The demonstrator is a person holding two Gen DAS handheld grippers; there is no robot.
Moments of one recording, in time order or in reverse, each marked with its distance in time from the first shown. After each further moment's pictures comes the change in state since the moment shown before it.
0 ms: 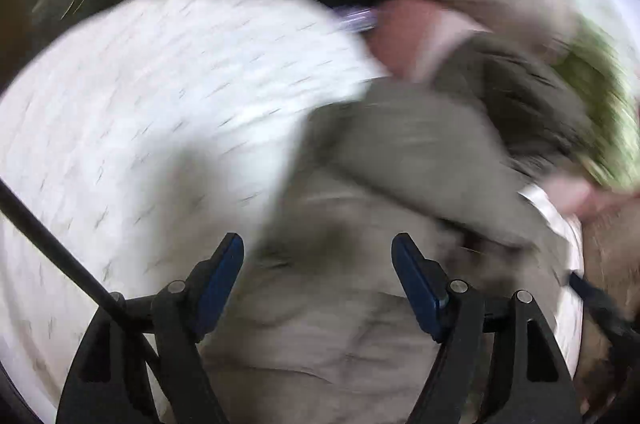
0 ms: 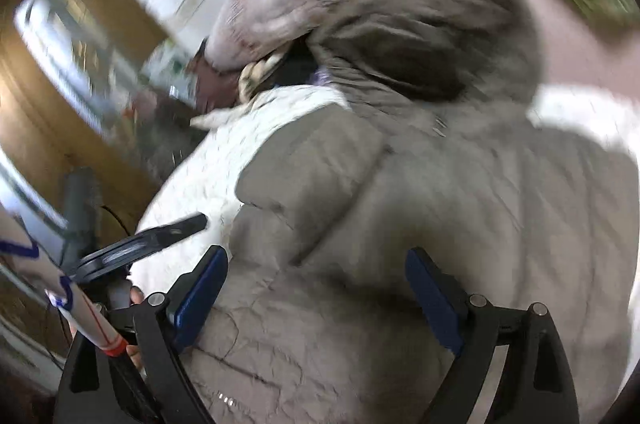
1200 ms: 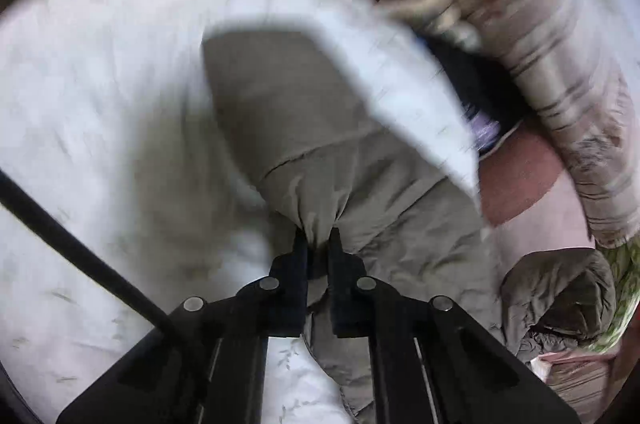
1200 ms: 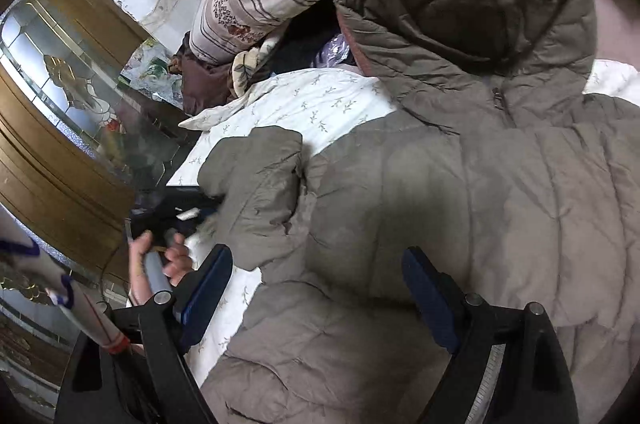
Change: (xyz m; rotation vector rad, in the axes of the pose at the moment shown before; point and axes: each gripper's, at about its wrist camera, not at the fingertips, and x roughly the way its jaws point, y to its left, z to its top) left arm 0.043 0.141 0.135 -0.308 -0.156 -0.023; right arm 0.053 0.018 -0.016 0.203 -0.027 -0.003
